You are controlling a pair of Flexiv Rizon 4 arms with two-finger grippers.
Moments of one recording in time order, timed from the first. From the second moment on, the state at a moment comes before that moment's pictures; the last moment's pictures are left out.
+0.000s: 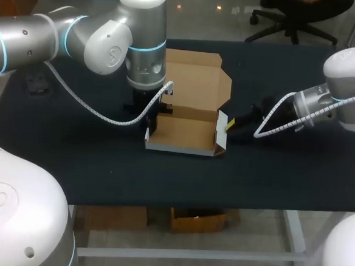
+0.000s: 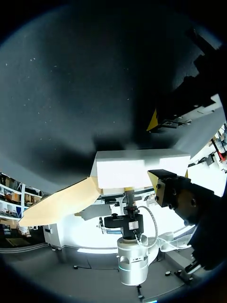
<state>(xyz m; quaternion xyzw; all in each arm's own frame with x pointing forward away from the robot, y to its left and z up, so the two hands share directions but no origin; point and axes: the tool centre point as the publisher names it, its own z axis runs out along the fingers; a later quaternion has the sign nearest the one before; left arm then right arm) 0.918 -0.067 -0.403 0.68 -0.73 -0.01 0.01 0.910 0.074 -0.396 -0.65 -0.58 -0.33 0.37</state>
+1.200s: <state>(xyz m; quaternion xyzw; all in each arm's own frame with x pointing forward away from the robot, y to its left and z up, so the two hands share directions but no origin) 0.918 -0.067 -0.403 0.68 -0.73 -0.01 0.01 0.880 0.106 -0.382 -0.63 -0.58 -0.36 0.37</state>
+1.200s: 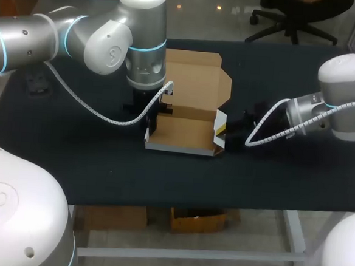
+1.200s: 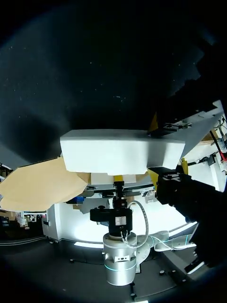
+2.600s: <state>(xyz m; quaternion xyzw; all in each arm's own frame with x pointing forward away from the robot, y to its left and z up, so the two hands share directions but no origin) 0.918 -0.067 -0.403 0.68 -0.73 -0.01 0.01 0.890 0.113 -0.378 -0.72 -0.55 -0.28 0.30</state>
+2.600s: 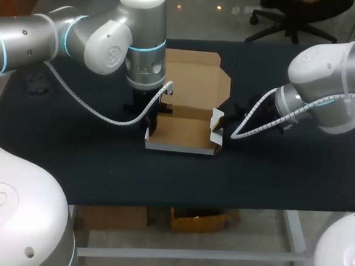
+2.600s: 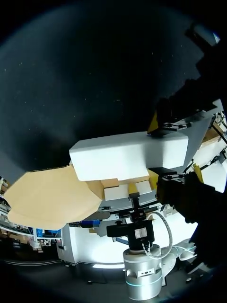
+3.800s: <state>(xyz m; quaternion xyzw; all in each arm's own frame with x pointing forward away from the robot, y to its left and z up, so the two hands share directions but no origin) 0.919 -0.067 -0.403 0.68 -0.73 -0.01 0.01 0.900 0.125 -0.380 -0.79 -0.53 -0.21 0.23</state>
